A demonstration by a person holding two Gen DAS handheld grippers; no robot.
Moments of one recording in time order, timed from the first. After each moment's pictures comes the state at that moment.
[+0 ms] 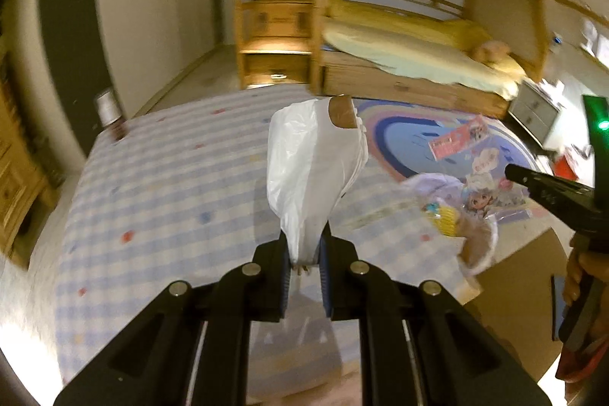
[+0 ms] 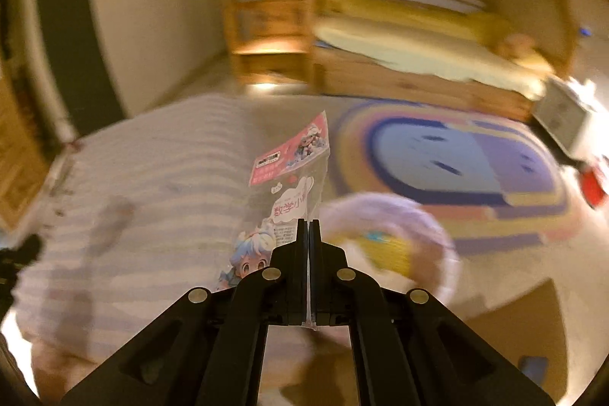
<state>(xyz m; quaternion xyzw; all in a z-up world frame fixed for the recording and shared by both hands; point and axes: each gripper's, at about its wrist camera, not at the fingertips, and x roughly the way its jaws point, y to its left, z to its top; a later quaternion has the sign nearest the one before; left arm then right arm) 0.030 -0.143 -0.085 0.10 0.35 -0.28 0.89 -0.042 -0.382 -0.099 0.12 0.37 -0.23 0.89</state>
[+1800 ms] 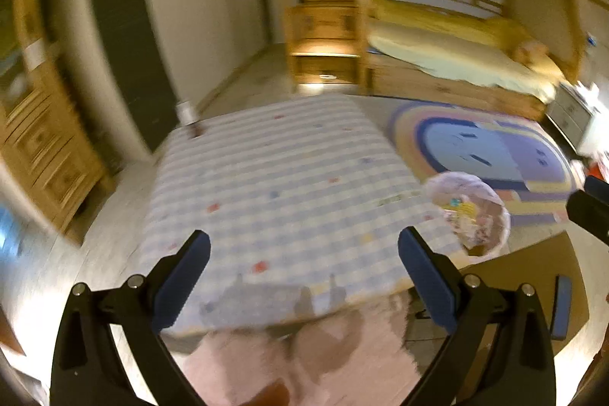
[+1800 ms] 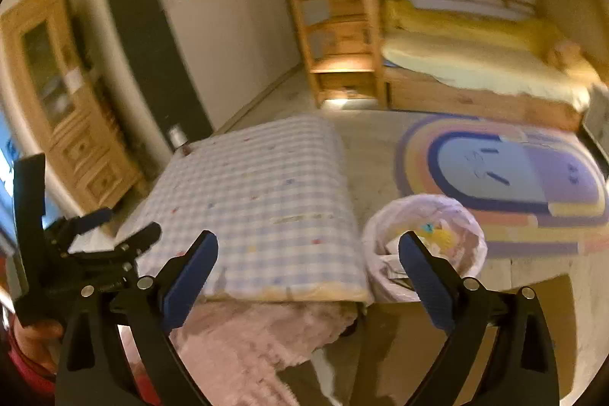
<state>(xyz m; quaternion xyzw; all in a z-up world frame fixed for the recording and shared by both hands) -0.043 -0.080 -0.004 0.11 0.36 -0.15 0.91 -0.142 -0.281 0.019 0.10 0.33 -0.05 0.94</state>
